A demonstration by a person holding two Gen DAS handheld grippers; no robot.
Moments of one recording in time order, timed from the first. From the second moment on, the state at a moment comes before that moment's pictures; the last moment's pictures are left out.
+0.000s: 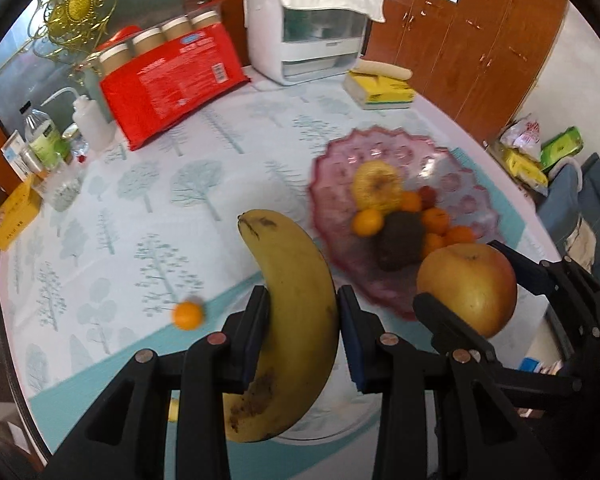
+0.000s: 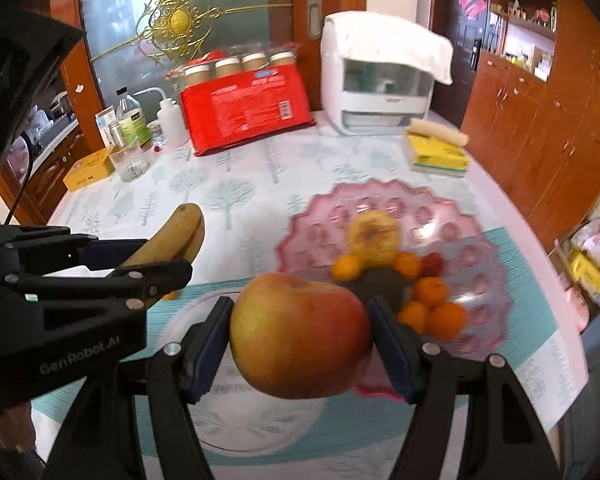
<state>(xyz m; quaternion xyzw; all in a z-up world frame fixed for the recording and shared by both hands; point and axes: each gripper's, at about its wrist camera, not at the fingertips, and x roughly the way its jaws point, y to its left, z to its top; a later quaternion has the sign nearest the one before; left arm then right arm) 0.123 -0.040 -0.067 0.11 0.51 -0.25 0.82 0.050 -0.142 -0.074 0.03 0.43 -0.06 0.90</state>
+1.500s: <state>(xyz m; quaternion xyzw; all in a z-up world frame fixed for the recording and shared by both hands) 0.120 -0.221 -0.130 0.14 0.52 -0.16 0.83 0.148 -0.337 -0.165 0.03 0.53 0.04 0.84</state>
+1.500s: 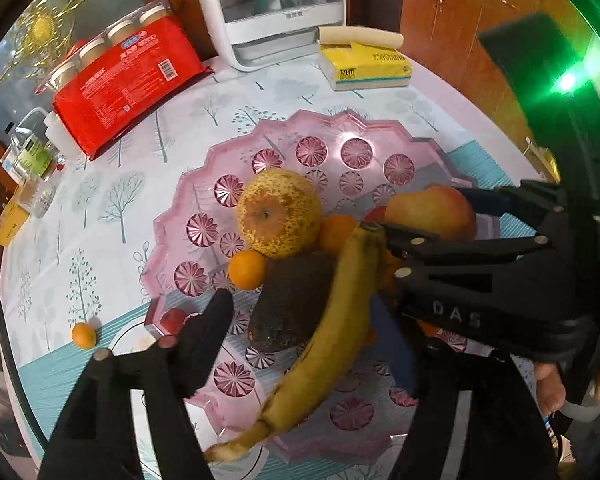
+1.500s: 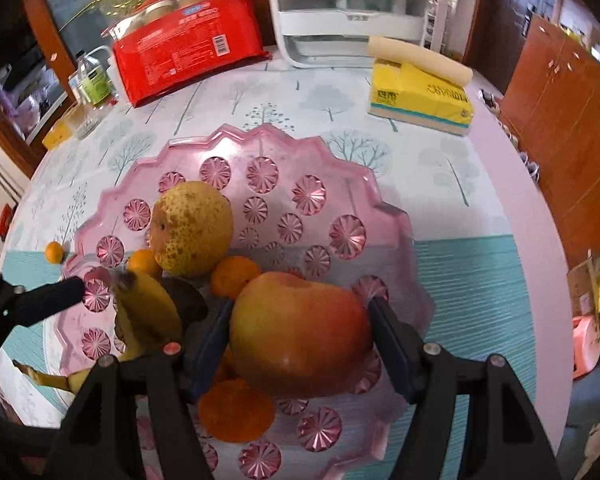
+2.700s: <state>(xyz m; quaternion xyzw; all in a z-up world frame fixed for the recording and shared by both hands) 0.039 -0.119 -0.048 0.13 0.49 -0.07 0.86 0.065 -0.282 -0.061 -0.02 0.45 0.06 0.89</state>
